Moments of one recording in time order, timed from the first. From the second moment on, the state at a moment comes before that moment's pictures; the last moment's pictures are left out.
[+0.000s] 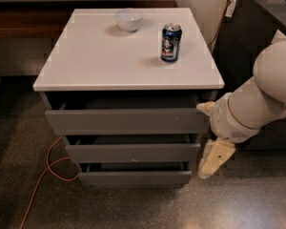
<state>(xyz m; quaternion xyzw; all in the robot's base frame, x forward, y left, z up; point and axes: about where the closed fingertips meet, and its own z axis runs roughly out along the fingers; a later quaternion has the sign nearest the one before) 0.435 -0.160 0.805 -0.64 0.74 0.05 0.20</state>
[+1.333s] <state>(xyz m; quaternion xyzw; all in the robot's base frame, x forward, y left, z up) 0.441 -0.068 0.660 -0.61 0.74 0.13 0.24</state>
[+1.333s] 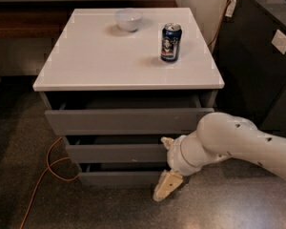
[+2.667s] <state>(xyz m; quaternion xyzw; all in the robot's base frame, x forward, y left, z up) 0.467 -0.045 0.536 -0.61 0.75 0.10 0.22</state>
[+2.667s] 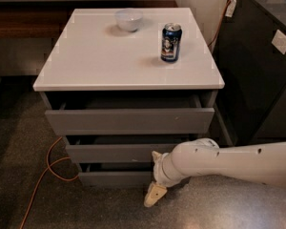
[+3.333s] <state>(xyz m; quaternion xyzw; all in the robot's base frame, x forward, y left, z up) 0.501 -0.068 0.504 -0.60 0.76 0.07 0.23</state>
